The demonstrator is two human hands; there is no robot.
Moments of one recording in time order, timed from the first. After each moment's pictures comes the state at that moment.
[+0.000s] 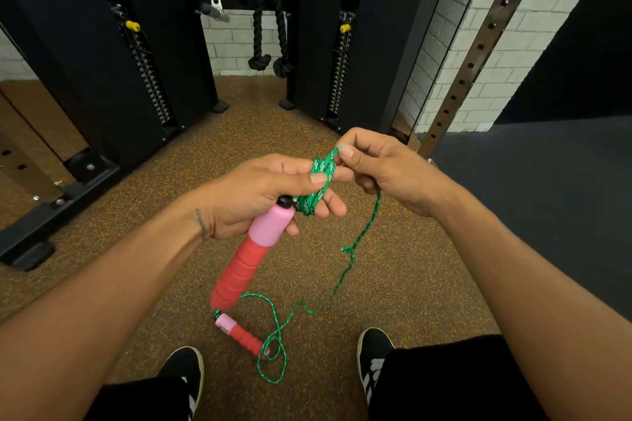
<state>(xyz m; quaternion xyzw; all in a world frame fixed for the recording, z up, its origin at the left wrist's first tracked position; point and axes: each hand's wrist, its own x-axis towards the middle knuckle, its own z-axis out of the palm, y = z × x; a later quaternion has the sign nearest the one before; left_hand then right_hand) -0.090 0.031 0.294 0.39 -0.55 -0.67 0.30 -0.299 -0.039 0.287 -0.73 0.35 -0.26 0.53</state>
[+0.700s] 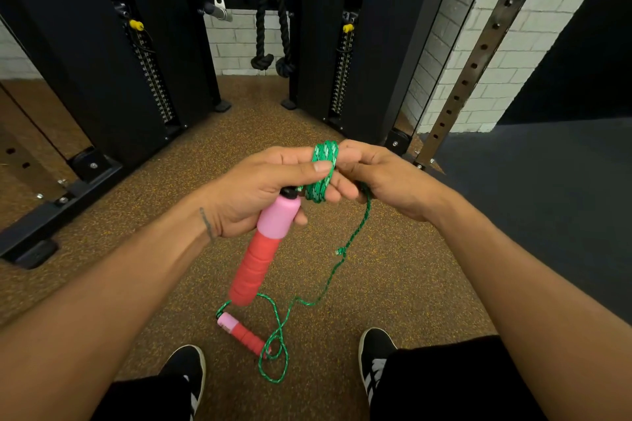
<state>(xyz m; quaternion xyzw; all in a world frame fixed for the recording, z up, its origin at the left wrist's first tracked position) -0.091 0.032 0.294 0.35 -0.55 -0.67 0.36 -0.290 -0.044 0.270 -0.71 0.36 -0.22 0.56</state>
